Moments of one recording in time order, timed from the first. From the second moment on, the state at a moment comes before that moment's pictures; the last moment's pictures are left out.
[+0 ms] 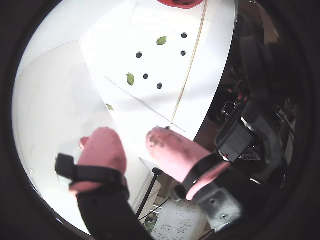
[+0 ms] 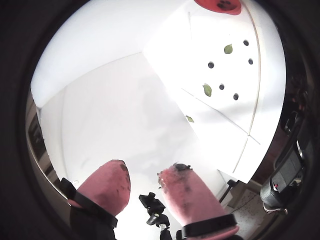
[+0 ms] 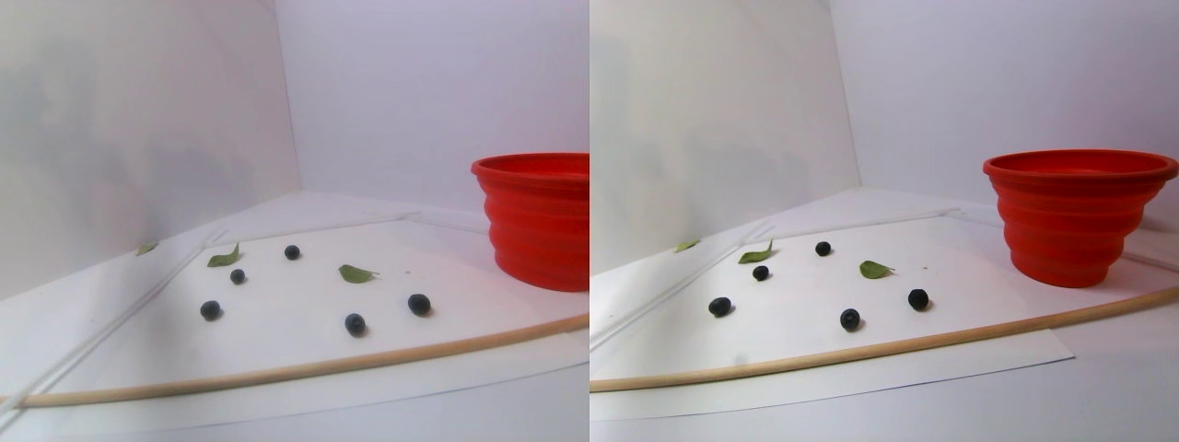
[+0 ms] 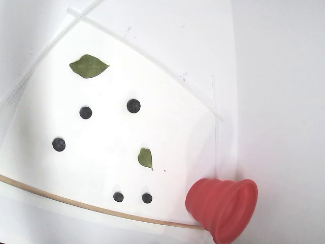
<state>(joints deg) 9.6 191.7 104.9 101.6 -10.1</state>
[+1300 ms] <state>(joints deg) 5.3 191.2 104.9 101.0 -11.0</state>
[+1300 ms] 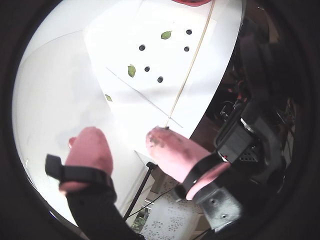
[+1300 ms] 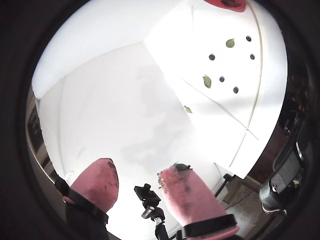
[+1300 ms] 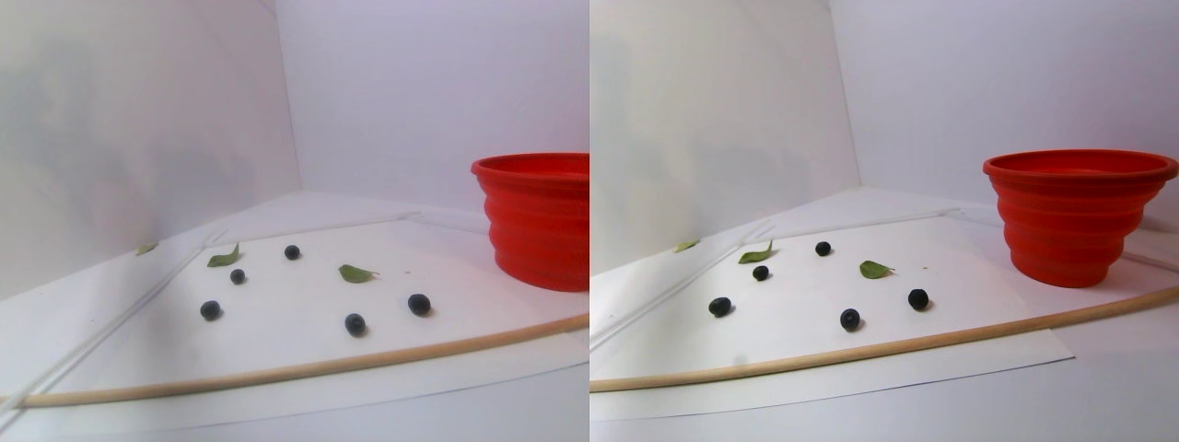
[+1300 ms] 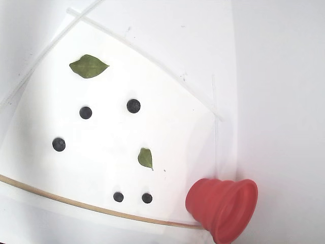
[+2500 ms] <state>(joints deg) 1.9 175.7 109.3 90.5 -42.9</state>
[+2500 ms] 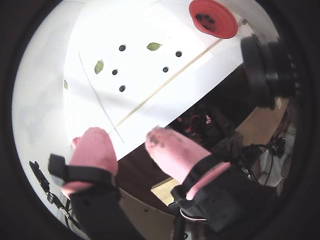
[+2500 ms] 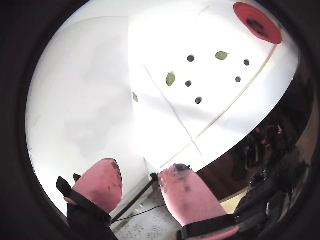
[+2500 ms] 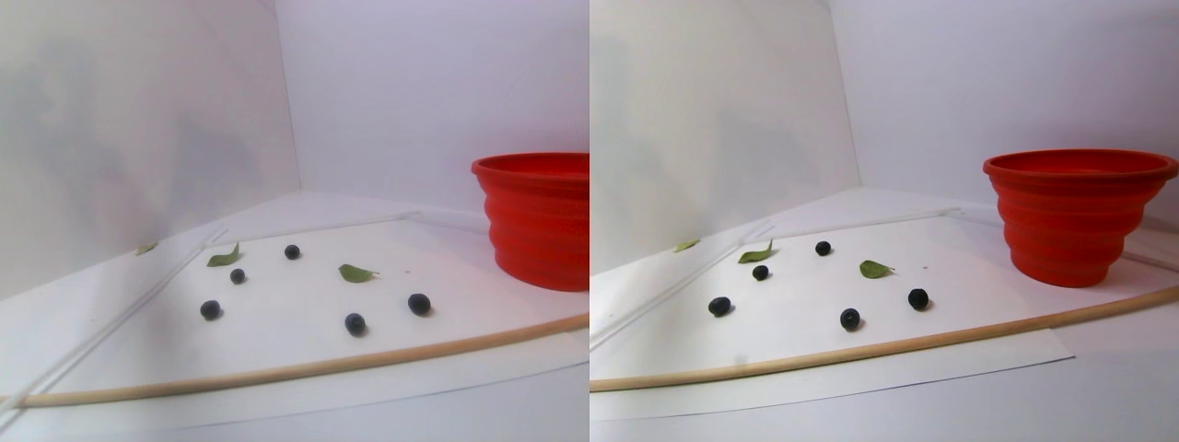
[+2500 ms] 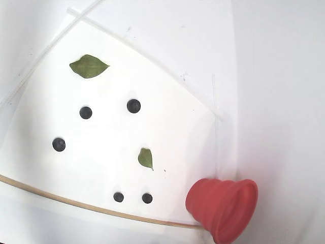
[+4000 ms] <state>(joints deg) 11.7 160.5 130.6 74.1 -81.3</state>
